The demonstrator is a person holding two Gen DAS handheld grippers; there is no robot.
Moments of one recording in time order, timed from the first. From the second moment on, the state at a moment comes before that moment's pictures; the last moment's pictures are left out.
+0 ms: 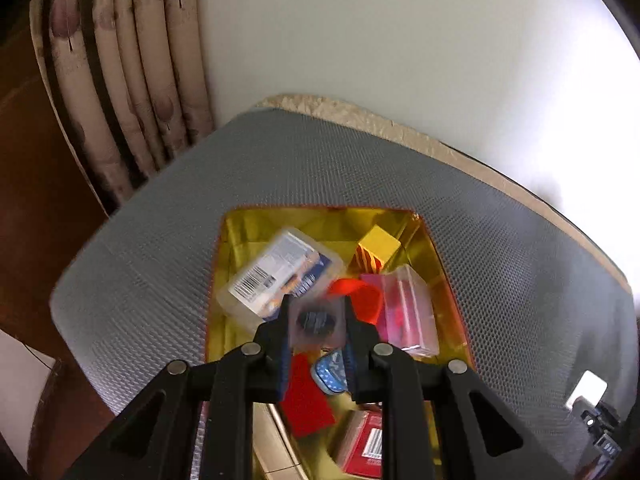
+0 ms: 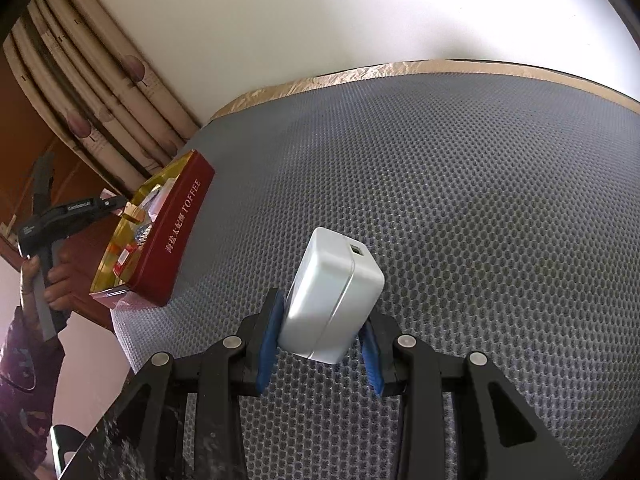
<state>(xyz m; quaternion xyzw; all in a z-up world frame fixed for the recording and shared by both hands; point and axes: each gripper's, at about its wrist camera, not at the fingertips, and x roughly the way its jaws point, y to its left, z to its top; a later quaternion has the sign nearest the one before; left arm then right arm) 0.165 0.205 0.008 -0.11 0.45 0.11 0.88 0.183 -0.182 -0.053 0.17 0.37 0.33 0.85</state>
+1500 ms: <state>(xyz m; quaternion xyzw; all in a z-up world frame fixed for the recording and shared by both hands) 0.051 0.260 -0.012 -0.15 0.42 0.20 0.87 0.209 0.136 0.054 0.09 0.42 0.47 0.77</state>
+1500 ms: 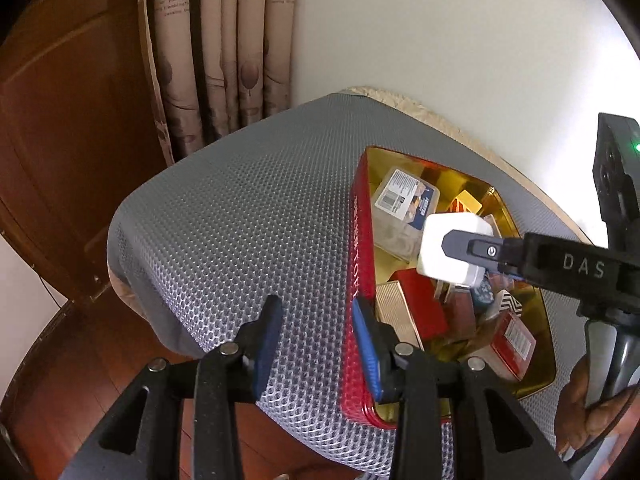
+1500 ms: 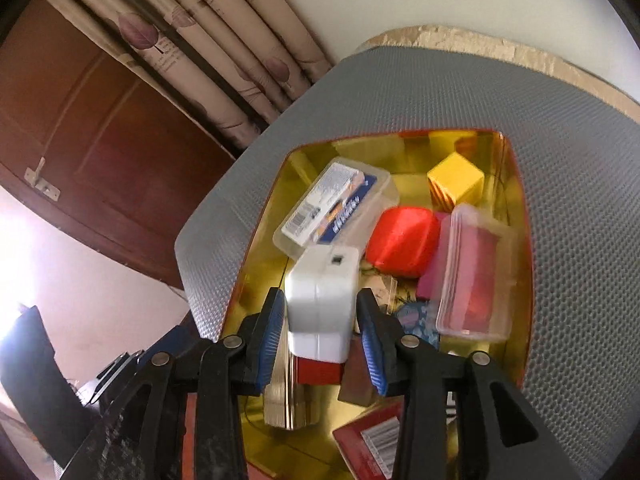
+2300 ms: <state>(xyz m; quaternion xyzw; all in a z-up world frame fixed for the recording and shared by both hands) 0.018 0.201 0.037 -0.09 0.33 0.18 0.92 0.061 0.006 0.071 0.11 0.12 0.28 0.95</state>
